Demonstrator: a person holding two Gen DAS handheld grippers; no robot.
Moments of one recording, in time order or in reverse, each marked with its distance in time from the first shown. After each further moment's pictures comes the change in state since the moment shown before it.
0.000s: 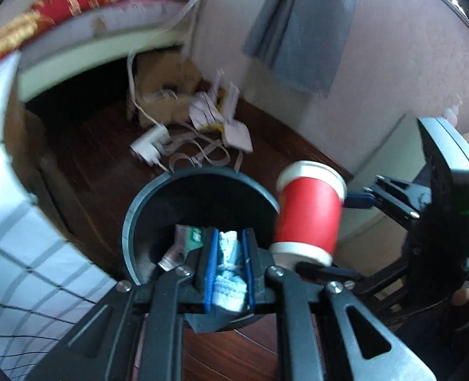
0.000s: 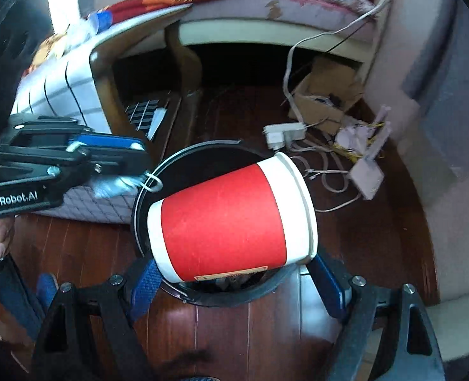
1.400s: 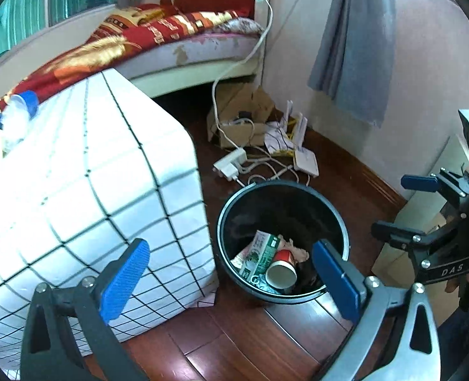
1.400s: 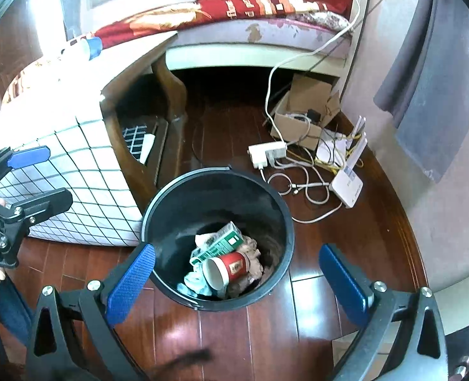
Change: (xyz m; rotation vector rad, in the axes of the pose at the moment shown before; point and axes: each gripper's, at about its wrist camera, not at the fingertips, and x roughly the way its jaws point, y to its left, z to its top) left arm -0.094 0.012 -0.039 -0.078 -0.186 0.350; right arm -0.056 0.023 0.011 0.074 -0.099 -0.097
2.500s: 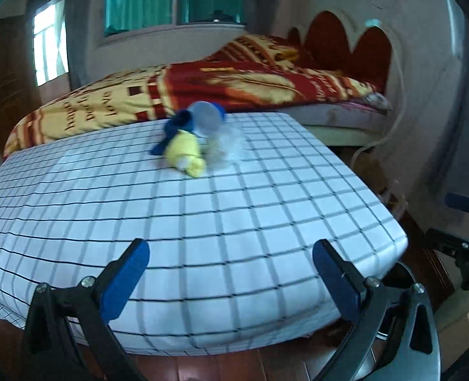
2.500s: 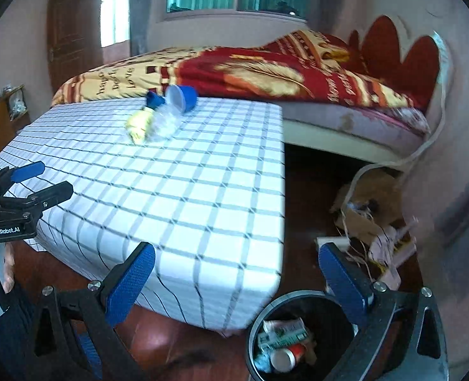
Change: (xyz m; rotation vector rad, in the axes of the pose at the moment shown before) left arm -0.101 0.217 0.006 -0.326 -0.152 0.351; right arm -0.028 0.192 0.162 -0.224 -0.176 0.158
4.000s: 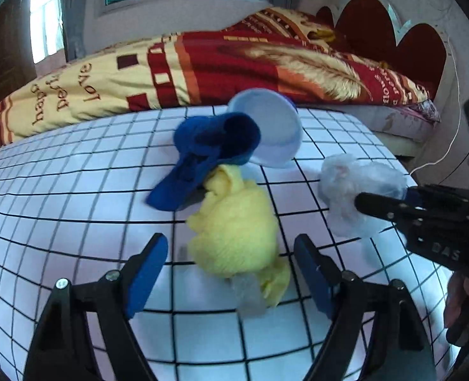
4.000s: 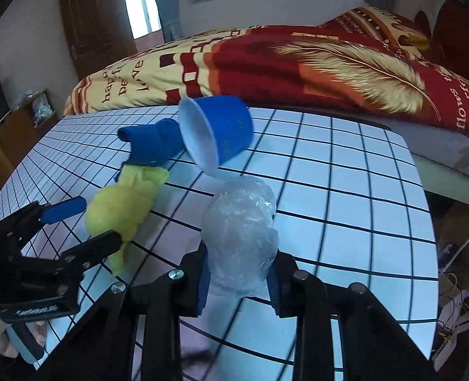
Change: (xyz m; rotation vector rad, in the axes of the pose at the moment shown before) left arm 0.186 0.067 0.097 -0.035 0.143 -0.001; right arm 0.259 0.048 0.169 -0.009 0.088 0.254
